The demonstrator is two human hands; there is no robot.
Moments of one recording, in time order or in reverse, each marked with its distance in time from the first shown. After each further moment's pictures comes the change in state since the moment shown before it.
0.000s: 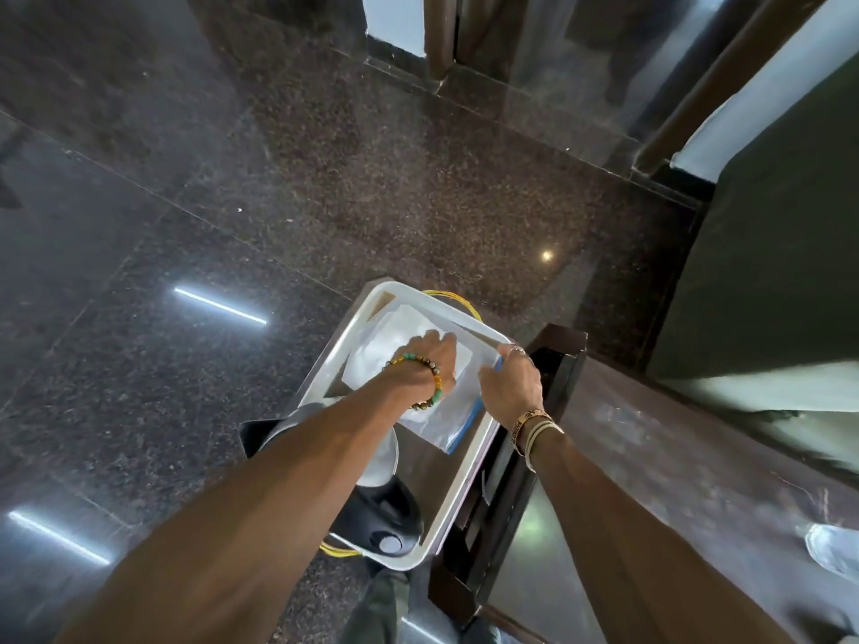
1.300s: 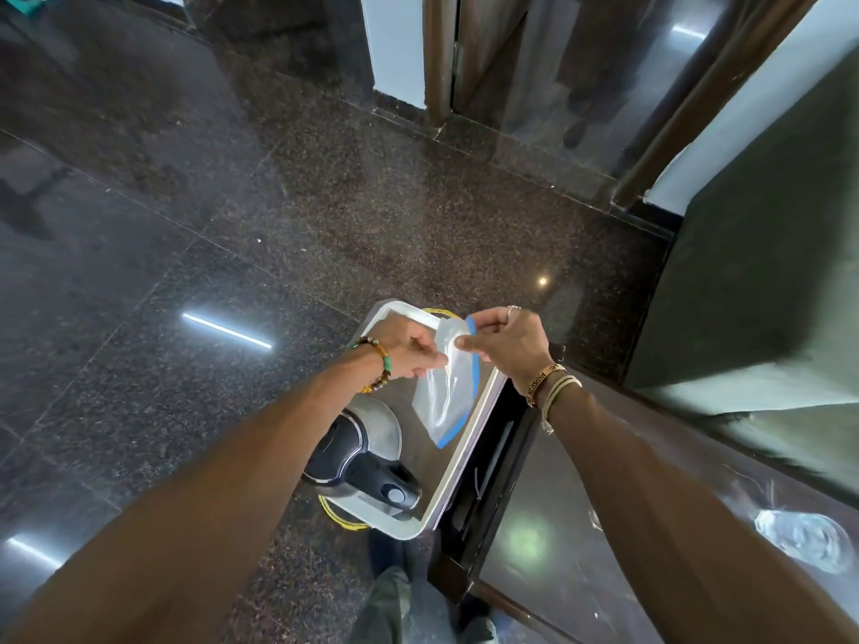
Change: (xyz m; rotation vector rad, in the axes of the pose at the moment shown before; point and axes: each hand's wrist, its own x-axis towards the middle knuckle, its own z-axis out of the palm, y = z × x) left_hand -0.086 -0.027 -0.077 -0.771 0.051 0.038; right_hand -0.045 -0.062 -0.084 0.393 -0.112 -0.164
